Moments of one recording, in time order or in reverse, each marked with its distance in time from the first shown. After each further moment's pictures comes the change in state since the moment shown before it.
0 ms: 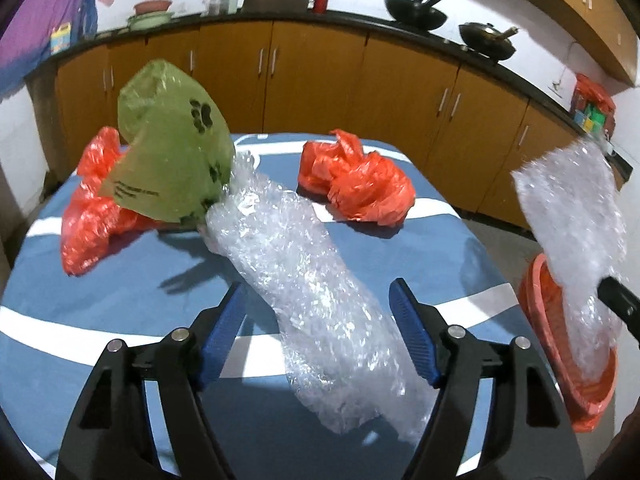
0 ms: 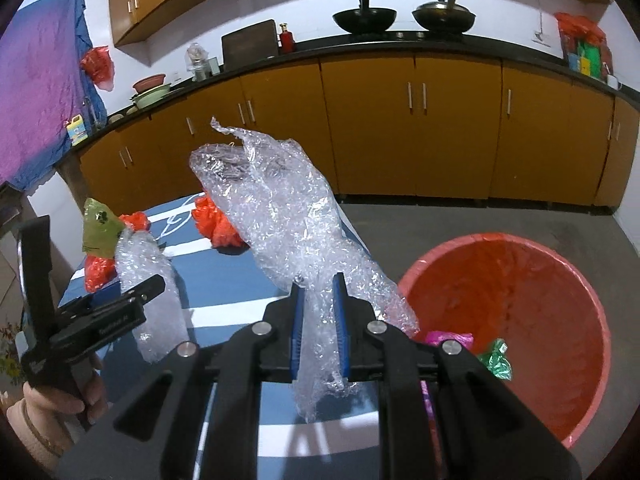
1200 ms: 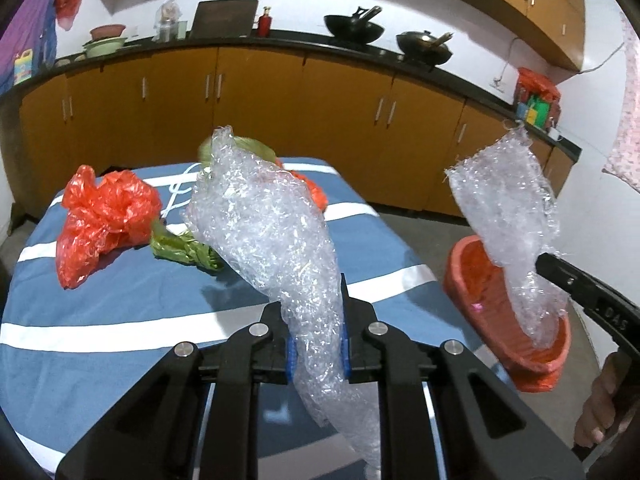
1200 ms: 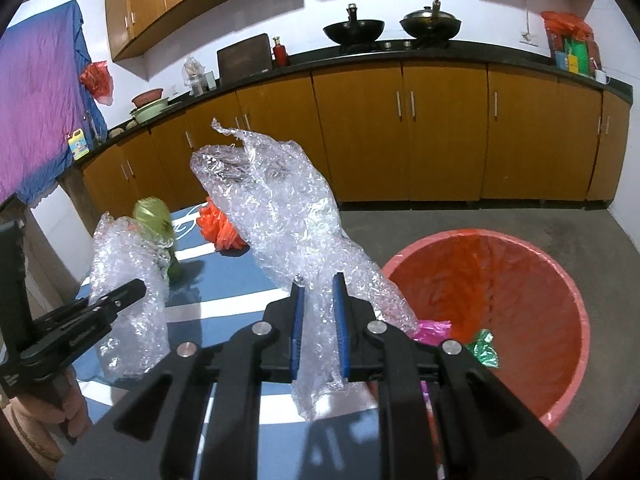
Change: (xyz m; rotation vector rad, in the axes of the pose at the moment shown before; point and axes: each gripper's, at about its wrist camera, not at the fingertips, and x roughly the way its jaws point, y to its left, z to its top) left arm -0.074 -0.028 -0.013 0.109 -0.063 -0.177; right arm -0.045 -0.015 -0.009 0.030 -0.045 -0.001
